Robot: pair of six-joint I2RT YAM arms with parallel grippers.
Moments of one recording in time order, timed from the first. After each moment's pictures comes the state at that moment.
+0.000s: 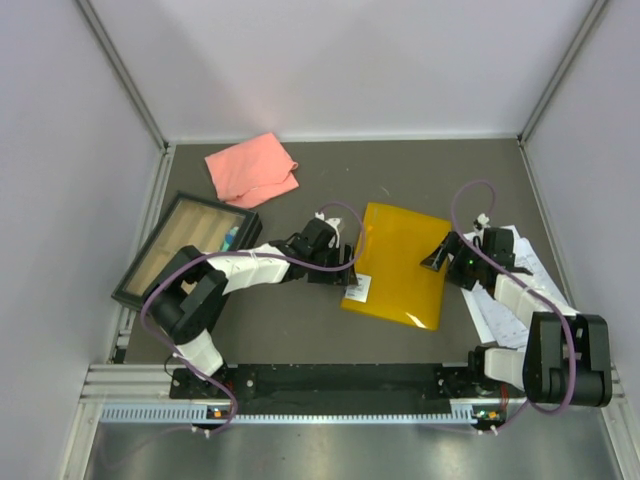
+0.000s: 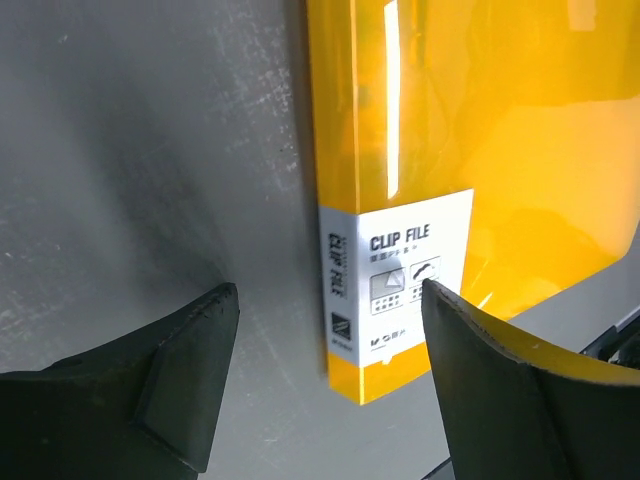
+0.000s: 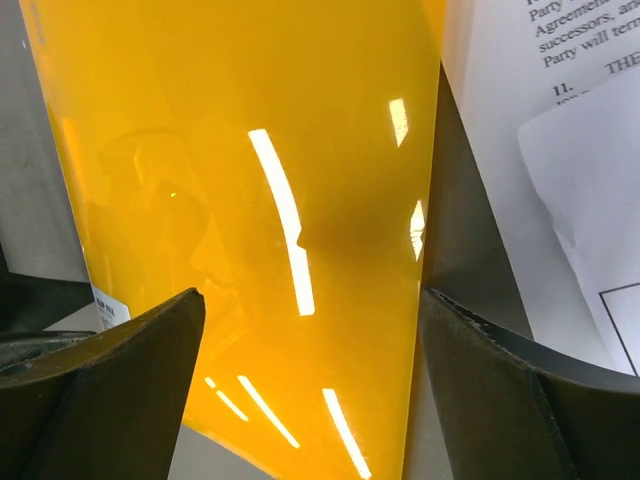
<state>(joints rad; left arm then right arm) -0.76 1.70 0.93 -0.12 0.18 -0.61 -0.07 1.21 0.46 -0.10 -0.41 0.50</state>
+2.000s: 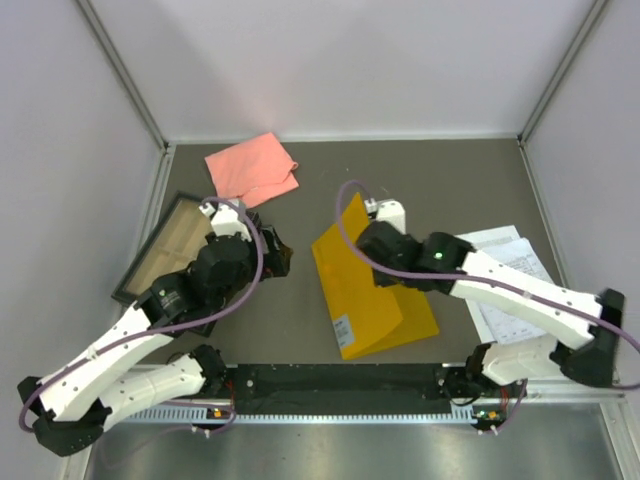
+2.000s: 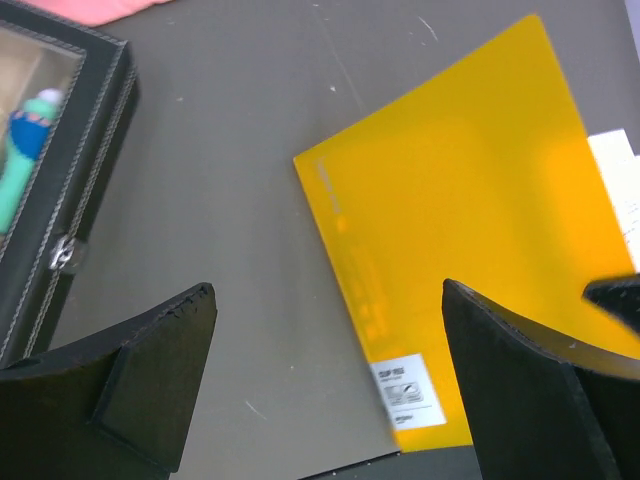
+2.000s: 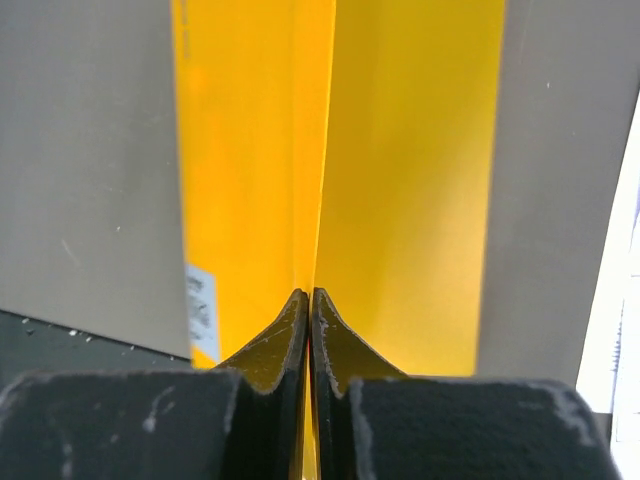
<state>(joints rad) -0.88 0.80 0.98 -0.70 -0.48 -0.69 1.04 1.25 1.24 -0.96 0.43 0.67</state>
